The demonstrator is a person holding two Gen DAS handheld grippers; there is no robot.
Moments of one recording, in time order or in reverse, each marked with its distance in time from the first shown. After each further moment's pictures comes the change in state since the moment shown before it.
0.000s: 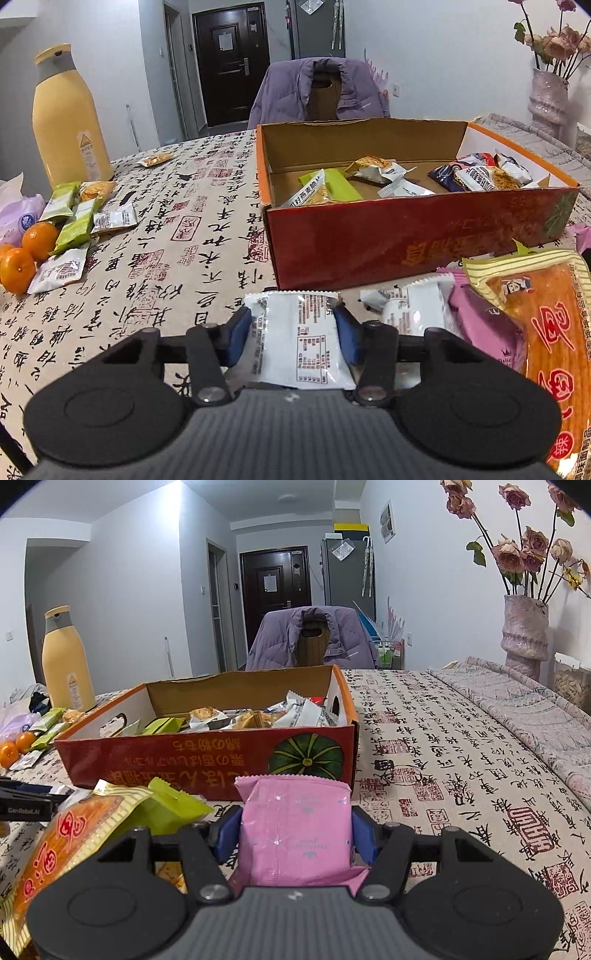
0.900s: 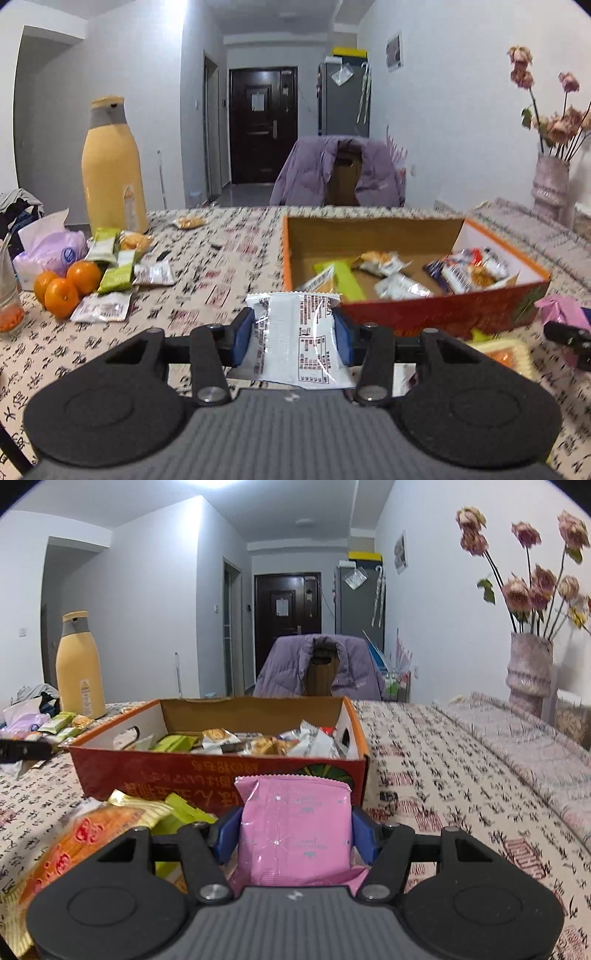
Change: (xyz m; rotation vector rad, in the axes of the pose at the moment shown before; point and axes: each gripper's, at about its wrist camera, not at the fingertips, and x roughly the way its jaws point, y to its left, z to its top) left arm -0.072 0.003 0.018 -0.115 -0.241 0.034; right arm -0.018 0.013 0.005 -0.080 -0.107 0.009
